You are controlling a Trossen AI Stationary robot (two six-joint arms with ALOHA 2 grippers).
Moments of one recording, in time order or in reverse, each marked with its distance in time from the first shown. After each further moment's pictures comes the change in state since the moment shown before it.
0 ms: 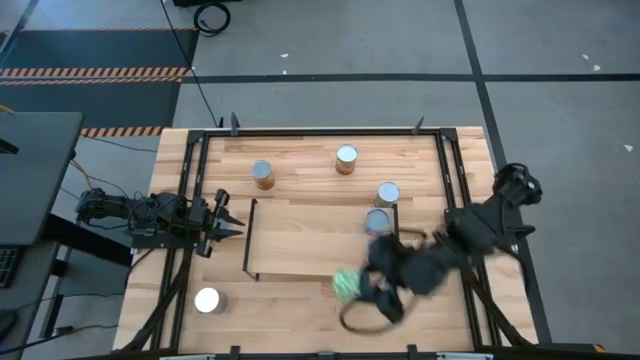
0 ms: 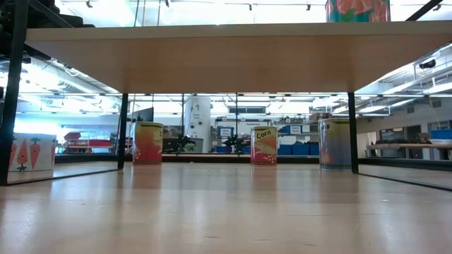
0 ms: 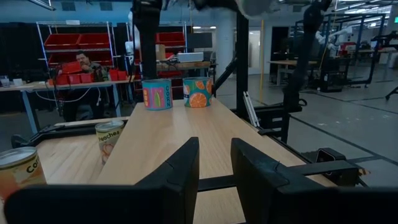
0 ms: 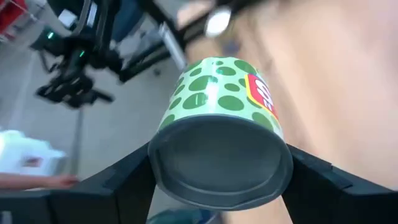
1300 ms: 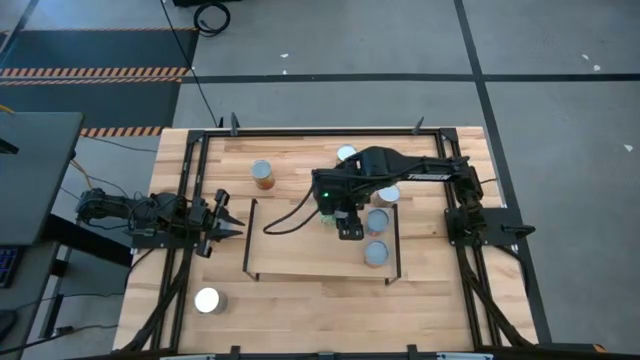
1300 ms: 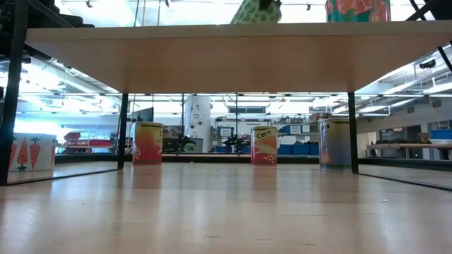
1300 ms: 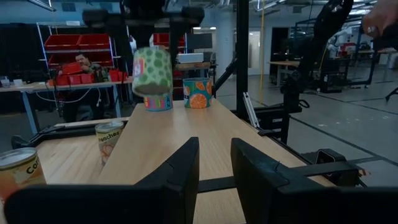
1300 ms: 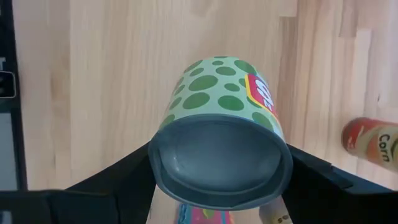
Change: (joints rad) left arm 0.000 0.000 0.000 0.004 0.000 0.000; right arm -0.538 0.352 0.334 -0.595 -0.333 -0.783
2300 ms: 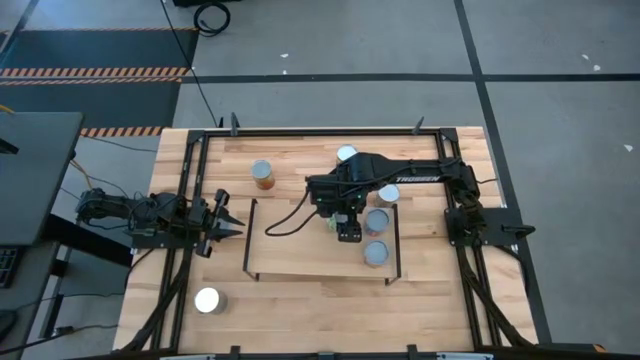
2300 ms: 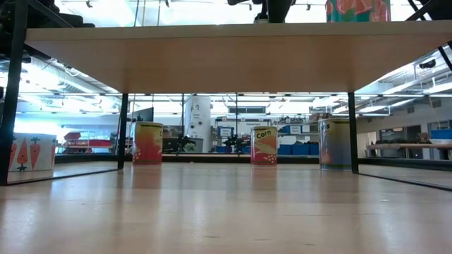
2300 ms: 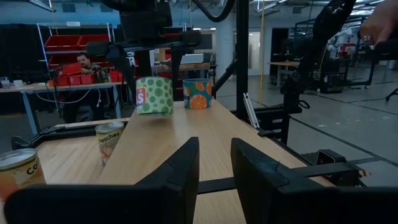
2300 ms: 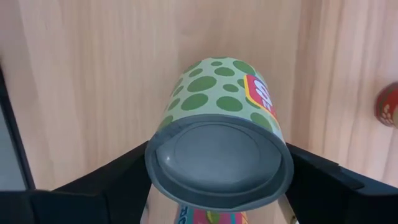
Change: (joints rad) left arm 0.000 0.000 0.000 0.002 0.000 0.000; right arm -0.023 0.010 -0.117 -0.001 -0.059 0.032
